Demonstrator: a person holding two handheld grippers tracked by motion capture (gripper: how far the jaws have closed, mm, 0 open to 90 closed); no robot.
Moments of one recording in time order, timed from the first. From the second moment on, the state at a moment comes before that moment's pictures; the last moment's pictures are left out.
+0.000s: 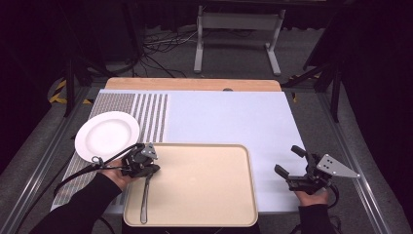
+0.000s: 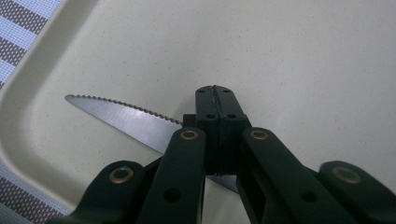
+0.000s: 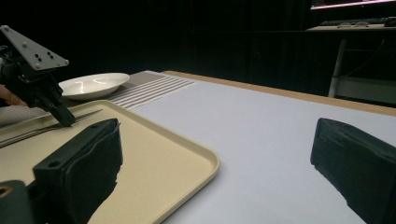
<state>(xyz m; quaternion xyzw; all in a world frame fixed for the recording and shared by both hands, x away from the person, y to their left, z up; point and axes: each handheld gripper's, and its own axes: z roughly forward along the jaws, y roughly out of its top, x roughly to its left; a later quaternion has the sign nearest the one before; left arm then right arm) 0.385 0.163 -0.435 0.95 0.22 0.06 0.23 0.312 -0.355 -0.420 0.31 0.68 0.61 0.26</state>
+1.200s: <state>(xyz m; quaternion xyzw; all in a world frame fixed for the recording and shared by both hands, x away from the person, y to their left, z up) 0.363 0.243 -0.380 0.84 0.27 0.09 0.46 0.309 -0.356 -0.418 0.31 0.68 0.61 0.26</state>
